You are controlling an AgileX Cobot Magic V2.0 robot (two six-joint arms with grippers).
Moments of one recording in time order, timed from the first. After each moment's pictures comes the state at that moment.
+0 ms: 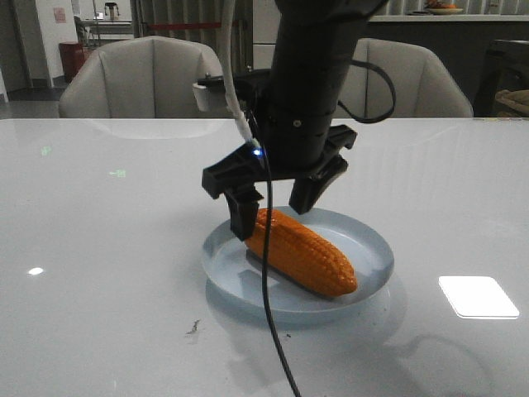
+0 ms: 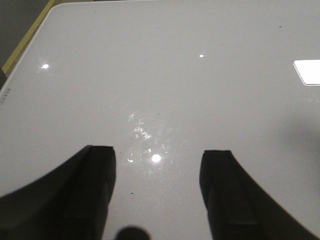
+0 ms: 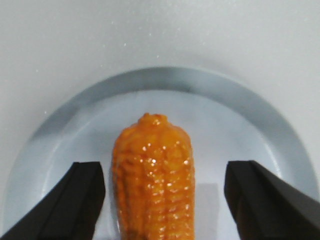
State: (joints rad) left arm -0.04 0.79 -0.60 0.03 0.34 0.06; right arm 0.62 1.99 -1.47 -0.12 0.69 0.09
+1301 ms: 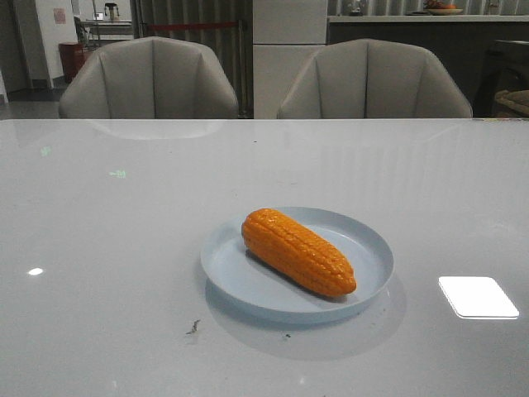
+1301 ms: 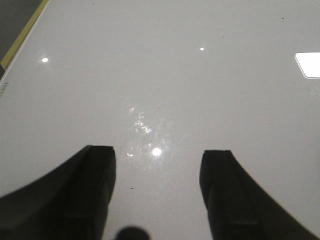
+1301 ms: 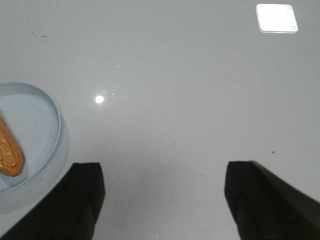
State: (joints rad) left arm -0.04 0.82 -0.60 0.03 0.34 0.06; right arm 0.04 0.76 -0.78 -0.08 0.78 0.13
